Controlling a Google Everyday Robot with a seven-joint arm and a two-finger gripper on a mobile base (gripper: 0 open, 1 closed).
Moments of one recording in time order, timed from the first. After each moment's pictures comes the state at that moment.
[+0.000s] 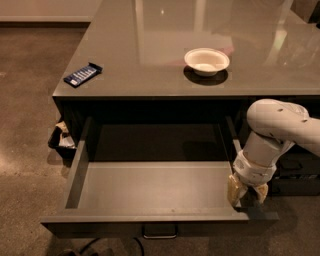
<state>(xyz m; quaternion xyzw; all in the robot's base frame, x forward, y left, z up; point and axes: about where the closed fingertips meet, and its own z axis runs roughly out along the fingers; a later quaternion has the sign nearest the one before) 0.408 -0.222 0.642 0.06 -0.98 -0.11 0.15</state>
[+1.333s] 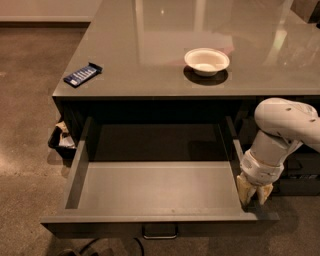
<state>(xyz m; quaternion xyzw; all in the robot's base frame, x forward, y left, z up) 0.407 -0.245 0.644 0.06 -0.98 -0.11 0.15</state>
